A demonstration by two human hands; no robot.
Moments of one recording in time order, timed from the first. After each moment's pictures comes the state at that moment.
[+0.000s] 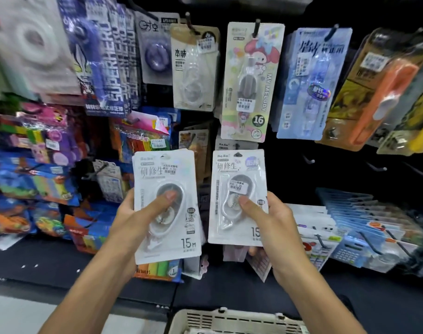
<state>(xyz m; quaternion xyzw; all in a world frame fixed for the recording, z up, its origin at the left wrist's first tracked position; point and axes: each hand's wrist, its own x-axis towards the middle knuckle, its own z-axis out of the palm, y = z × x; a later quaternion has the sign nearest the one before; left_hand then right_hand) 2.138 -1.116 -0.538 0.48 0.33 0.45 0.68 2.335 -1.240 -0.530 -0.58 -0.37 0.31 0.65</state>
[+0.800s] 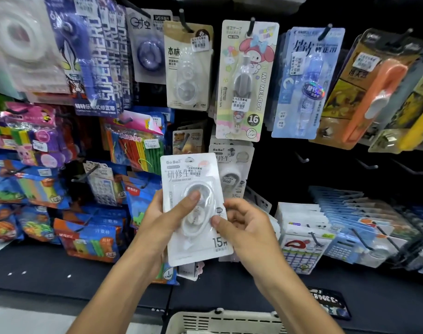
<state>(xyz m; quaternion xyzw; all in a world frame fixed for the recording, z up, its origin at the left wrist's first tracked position) 2.178 -1.128 -0.543 0.49 0.29 0.40 0.72 2.309 -1.233 -0.537 -0.59 -0.40 0.31 0.63</state>
